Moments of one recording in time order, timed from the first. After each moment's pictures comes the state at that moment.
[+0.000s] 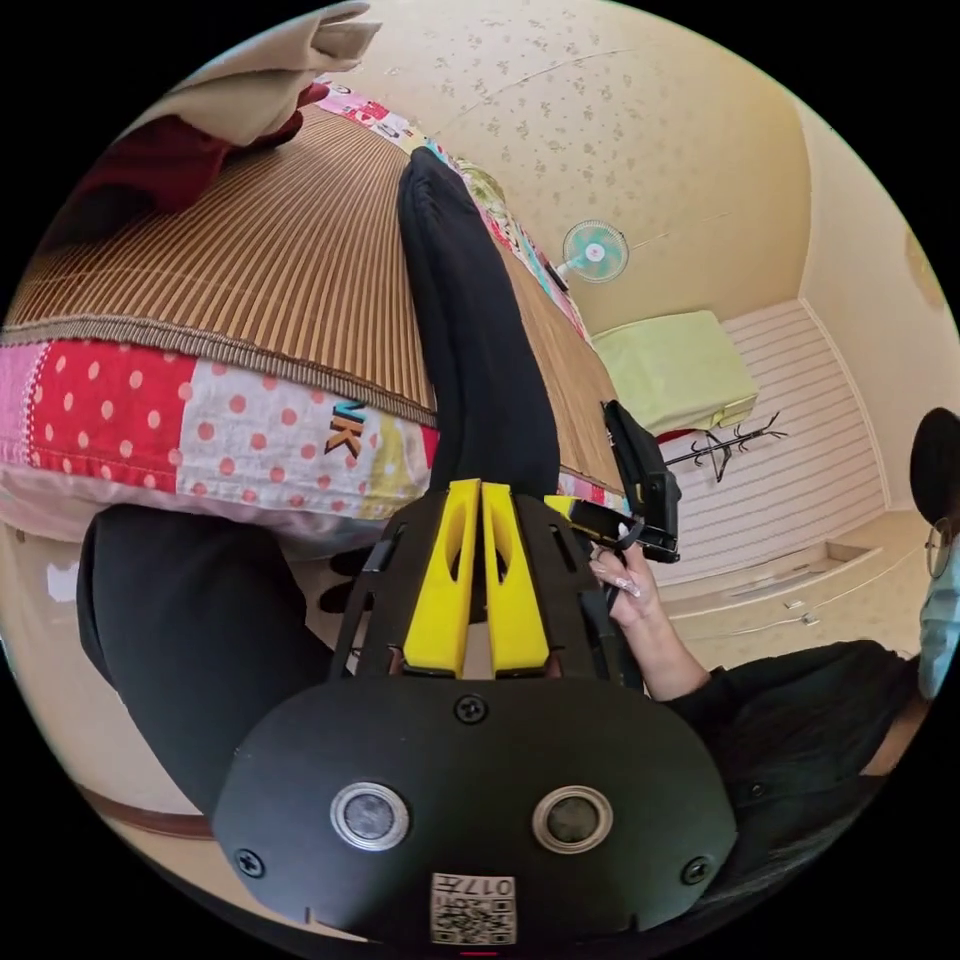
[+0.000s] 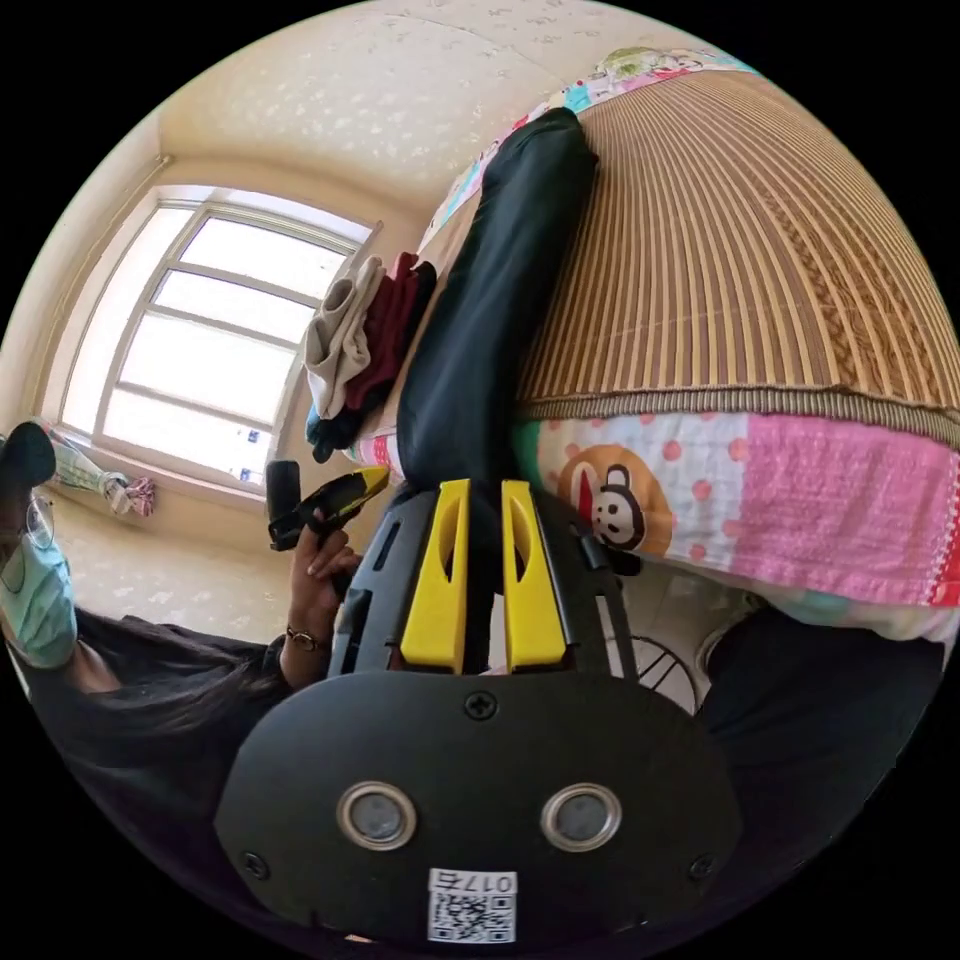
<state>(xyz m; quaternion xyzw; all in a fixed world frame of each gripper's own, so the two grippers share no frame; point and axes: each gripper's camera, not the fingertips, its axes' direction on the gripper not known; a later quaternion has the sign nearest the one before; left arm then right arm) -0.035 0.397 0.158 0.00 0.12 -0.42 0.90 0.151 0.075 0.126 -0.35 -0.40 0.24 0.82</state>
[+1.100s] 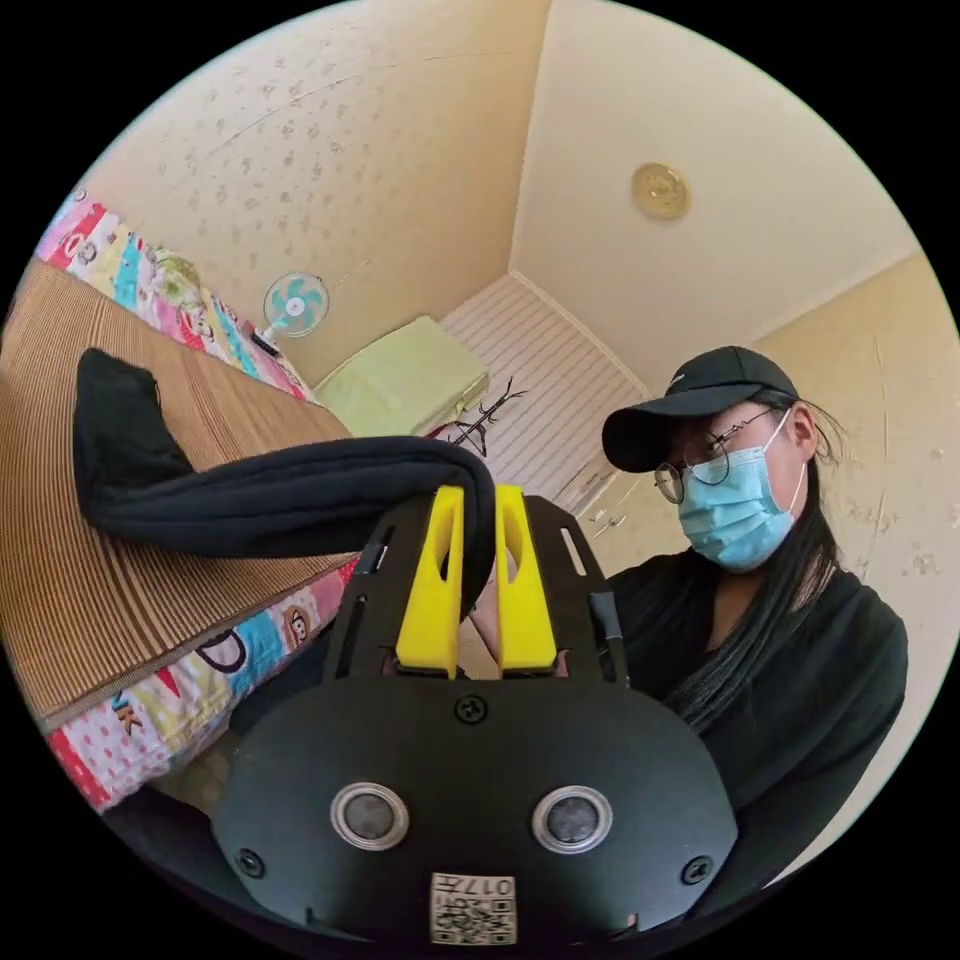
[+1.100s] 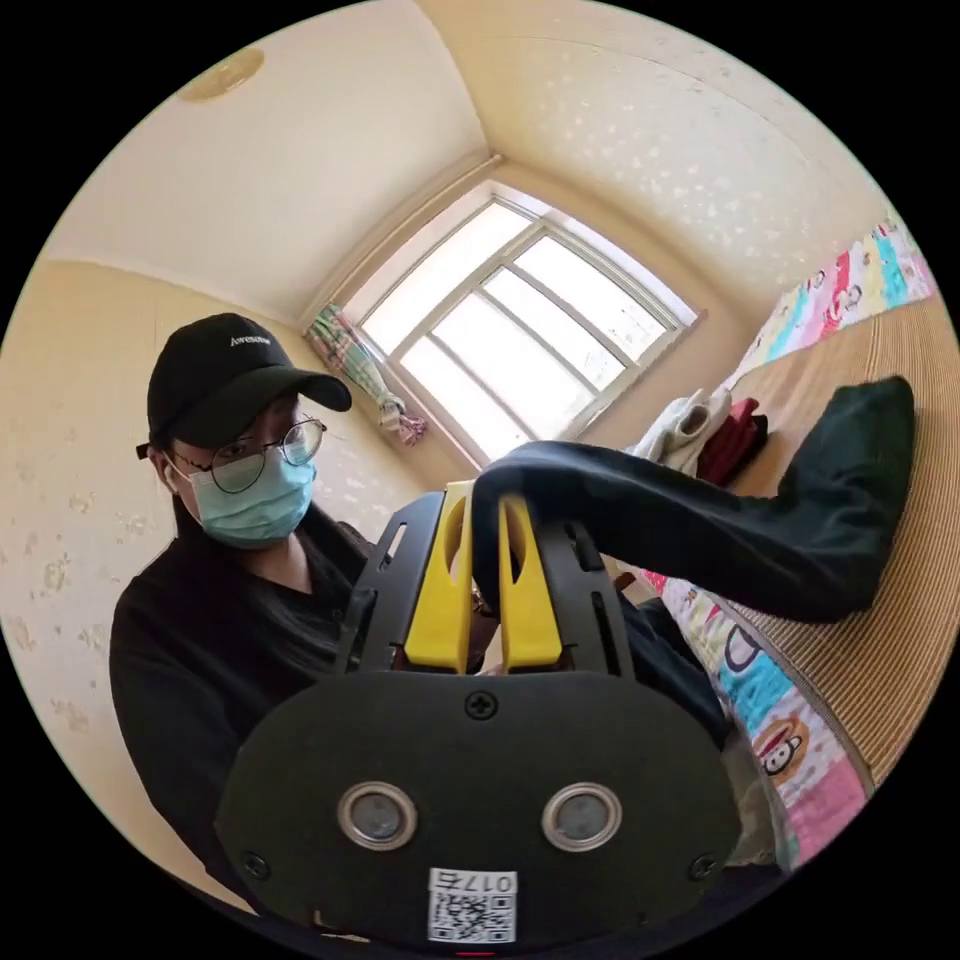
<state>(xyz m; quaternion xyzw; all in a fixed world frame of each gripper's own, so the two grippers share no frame) 0.080 0.294 -0.025 0.20 0.38 -0.16 0.89 0.178 -0.051 -0.092 -0.06 -0.71 0.09 0.69</state>
